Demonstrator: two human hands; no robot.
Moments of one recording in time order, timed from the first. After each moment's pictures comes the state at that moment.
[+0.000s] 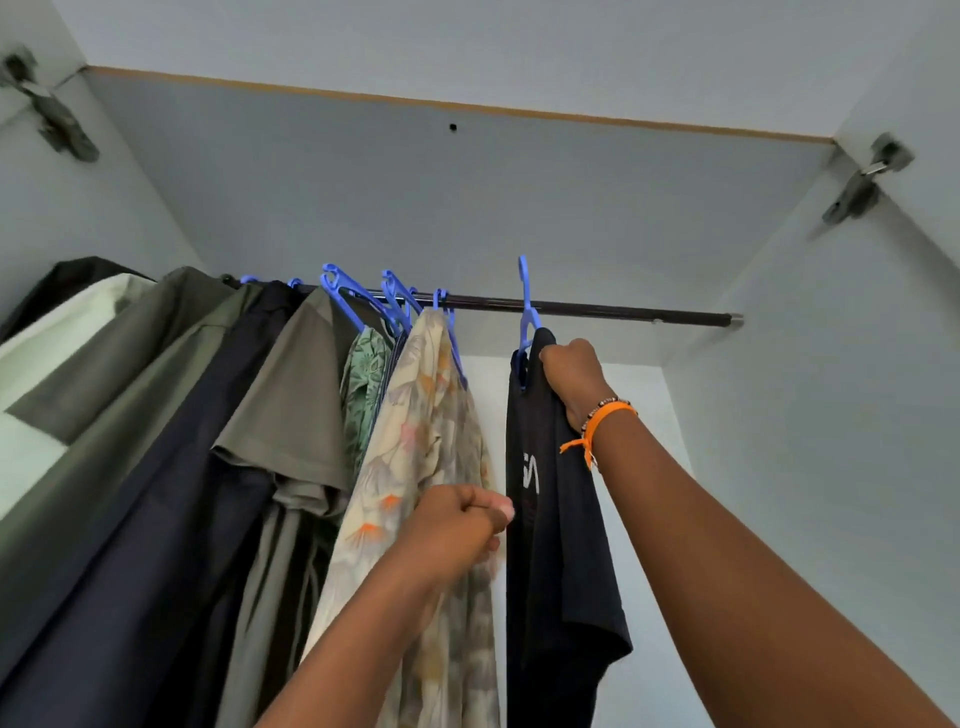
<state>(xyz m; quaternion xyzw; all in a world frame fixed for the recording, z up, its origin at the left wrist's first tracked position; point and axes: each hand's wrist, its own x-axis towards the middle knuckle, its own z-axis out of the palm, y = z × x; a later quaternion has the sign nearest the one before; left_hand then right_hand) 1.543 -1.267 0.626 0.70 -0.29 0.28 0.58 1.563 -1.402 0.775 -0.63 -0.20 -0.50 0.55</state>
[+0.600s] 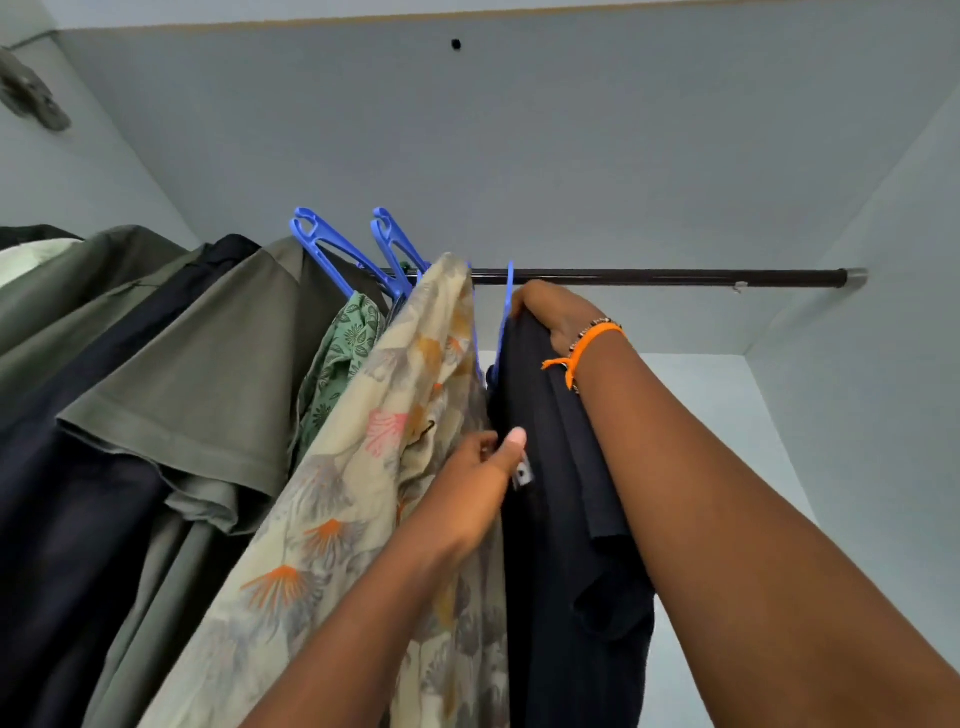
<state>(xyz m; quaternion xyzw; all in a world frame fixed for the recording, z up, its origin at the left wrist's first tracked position) 1.660 -1.292 0.692 0.69 -0.27 0.39 0.55 1.656 -1.385 0.868 -0.68 -0.31 -0.38 0.54</state>
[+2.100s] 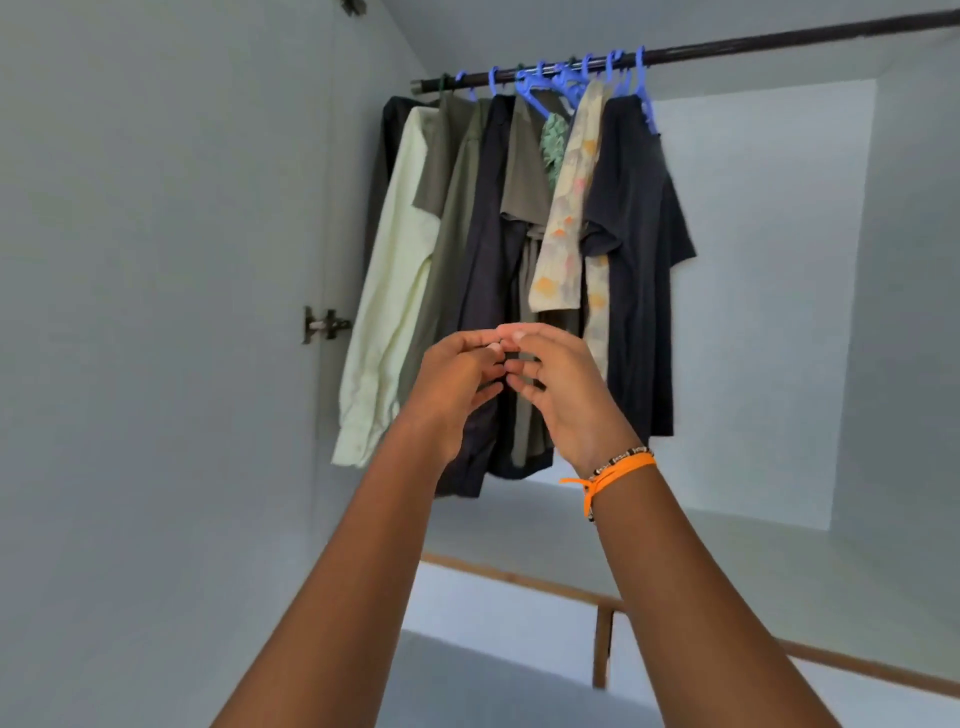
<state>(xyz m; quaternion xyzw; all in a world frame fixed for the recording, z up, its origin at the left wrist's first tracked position) 1.187 -1.167 0.440 0.63 -0.09 0.30 0.71 1.214 -1.267 0.451 -0.59 -0.32 -0.07 0.74</state>
